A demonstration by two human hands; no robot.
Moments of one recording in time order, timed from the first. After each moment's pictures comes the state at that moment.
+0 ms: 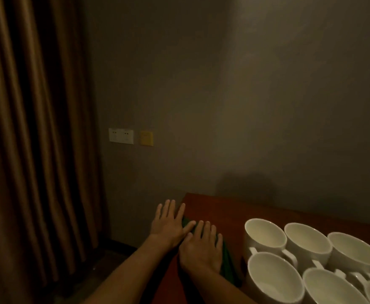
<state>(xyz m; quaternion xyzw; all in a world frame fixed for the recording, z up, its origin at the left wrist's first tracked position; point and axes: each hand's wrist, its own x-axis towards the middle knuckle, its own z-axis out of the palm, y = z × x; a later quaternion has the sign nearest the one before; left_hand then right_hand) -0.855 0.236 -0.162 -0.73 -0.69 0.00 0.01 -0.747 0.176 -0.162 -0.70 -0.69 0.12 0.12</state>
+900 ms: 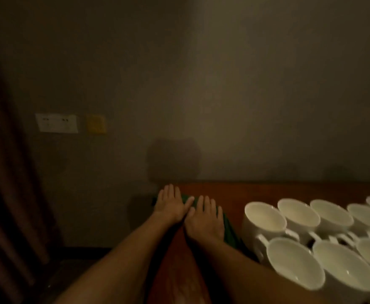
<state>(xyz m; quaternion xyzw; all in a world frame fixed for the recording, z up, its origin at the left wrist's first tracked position) -0.825 0.327 -0.167 -0.79 -0.61 -0.01 -0.08 -0.737 0.242 -0.166 -0.79 -0.59 0.09 0.13</state>
